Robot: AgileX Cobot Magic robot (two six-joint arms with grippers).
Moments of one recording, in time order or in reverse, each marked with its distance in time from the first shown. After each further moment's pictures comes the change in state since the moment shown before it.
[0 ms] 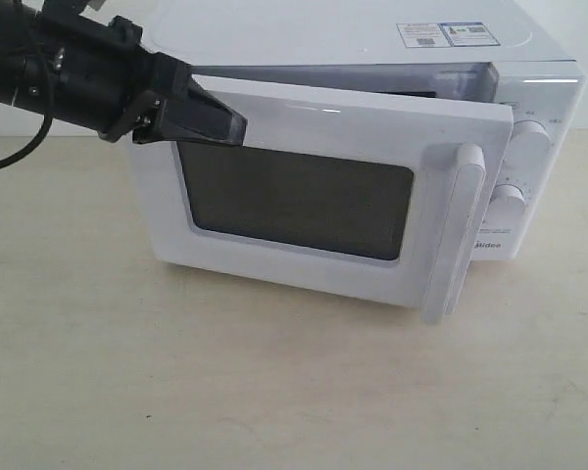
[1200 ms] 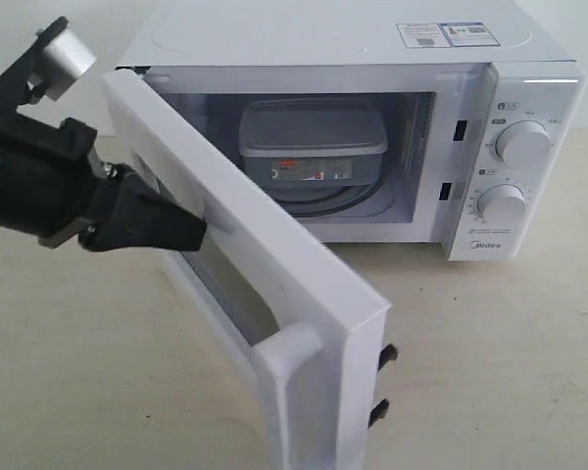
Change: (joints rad) left arm 0.002 -0.168 0.254 0.072 -0.003 -0.032; right arm 0.000 0.000 0.000 0.000 0.000 0.000
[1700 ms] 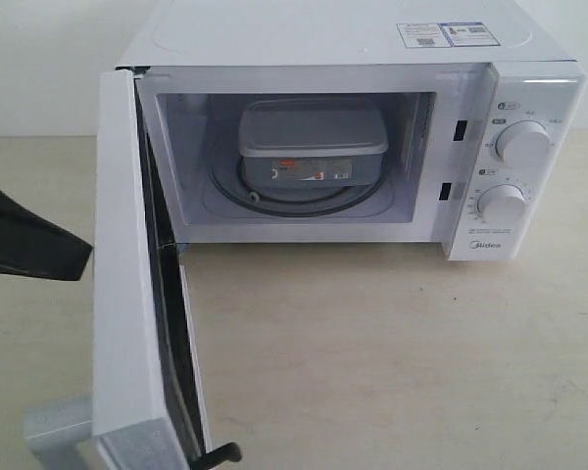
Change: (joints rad) left arm 0.220 -0.228 0.019 0.151 0.336 -0.117; right arm 0.000 0.000 0.000 0.000 0.000 0.000
